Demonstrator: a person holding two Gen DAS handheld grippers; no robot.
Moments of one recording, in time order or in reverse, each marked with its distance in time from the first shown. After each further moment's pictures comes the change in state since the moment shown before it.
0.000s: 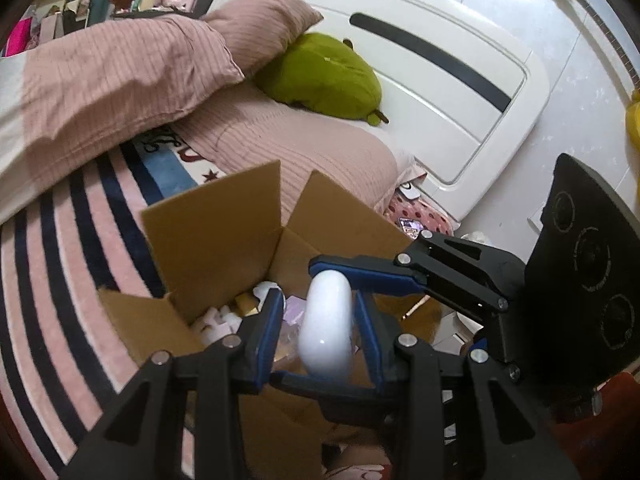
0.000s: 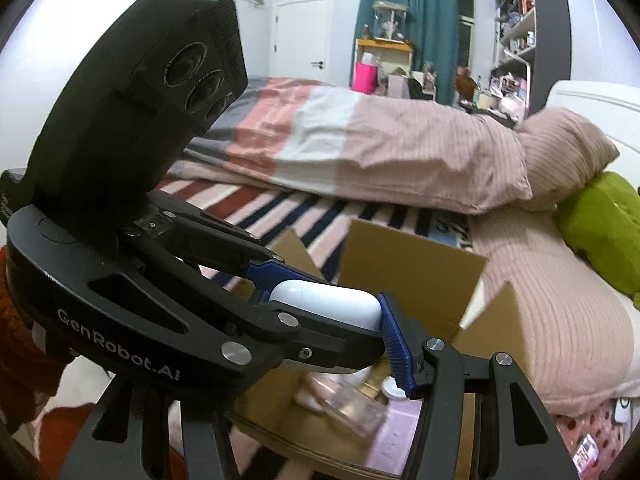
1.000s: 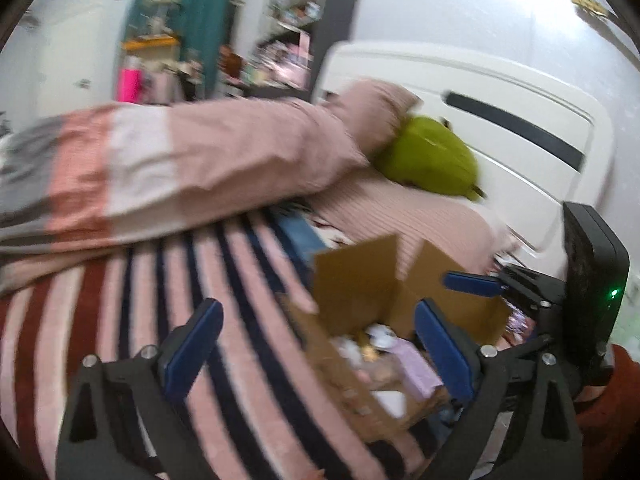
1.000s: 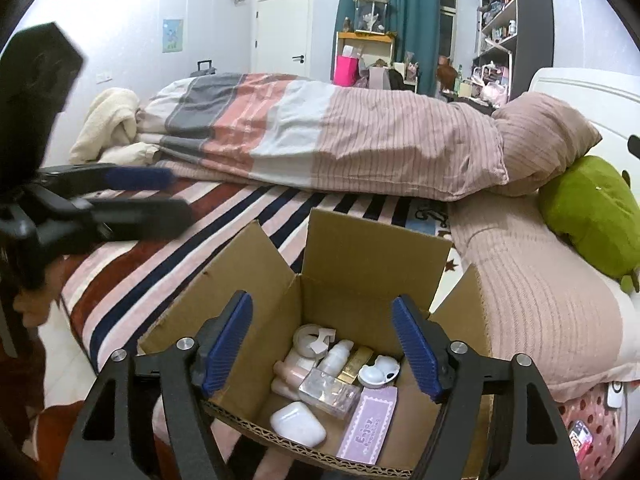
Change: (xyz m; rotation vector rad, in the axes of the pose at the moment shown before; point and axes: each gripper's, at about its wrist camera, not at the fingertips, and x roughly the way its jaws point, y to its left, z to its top) left arm -0.101 -0.001 -0.041 -0.090 -0.330 0.478; right arm -0.010 -0.012 0.000 0.031 0.008 -0.048
